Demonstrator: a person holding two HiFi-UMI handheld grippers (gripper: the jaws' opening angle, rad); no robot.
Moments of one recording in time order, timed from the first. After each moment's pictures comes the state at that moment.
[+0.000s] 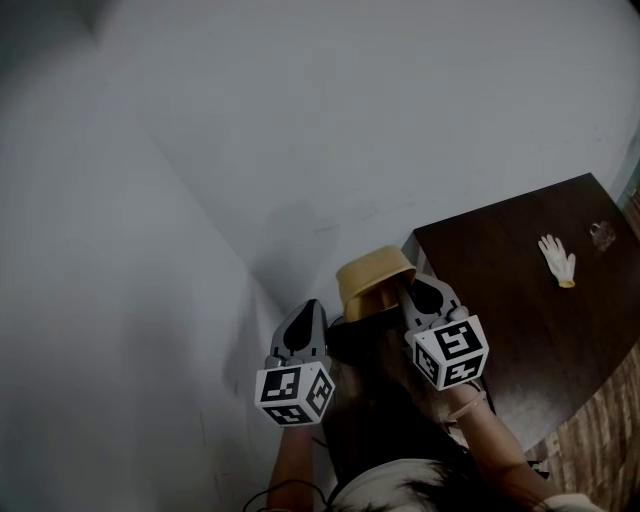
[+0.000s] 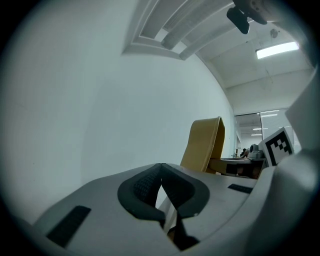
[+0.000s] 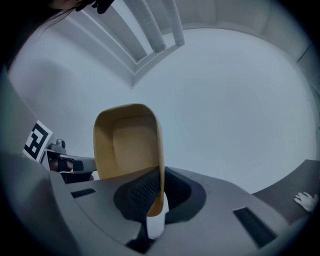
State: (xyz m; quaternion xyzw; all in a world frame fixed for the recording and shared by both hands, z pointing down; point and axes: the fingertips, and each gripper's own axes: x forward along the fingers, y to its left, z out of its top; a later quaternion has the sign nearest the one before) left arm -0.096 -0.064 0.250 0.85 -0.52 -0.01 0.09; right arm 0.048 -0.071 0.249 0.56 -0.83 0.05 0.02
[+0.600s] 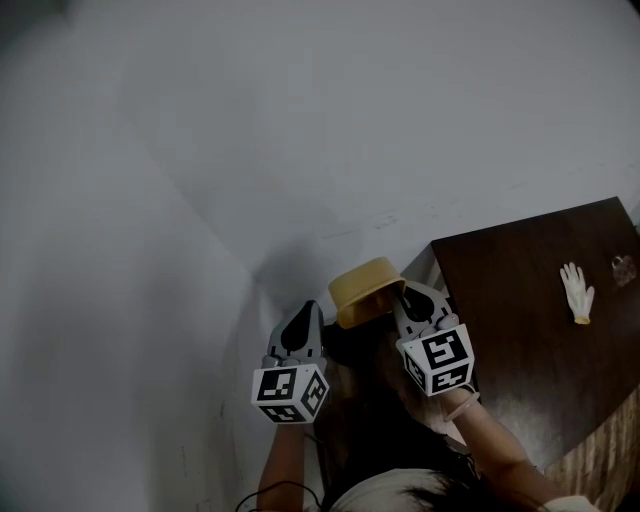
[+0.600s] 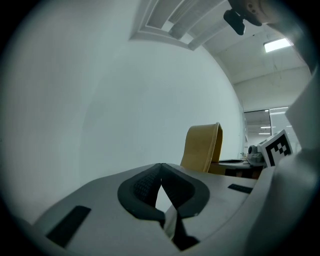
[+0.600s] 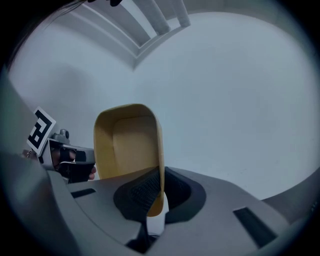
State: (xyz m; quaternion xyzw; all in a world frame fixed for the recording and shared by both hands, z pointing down) left arm -0.098 -0.164 0.308 0.83 -0.54 0.00 0.11; right arm 0.036 -0.178 0.317 0.51 -0.85 0.04 0.07
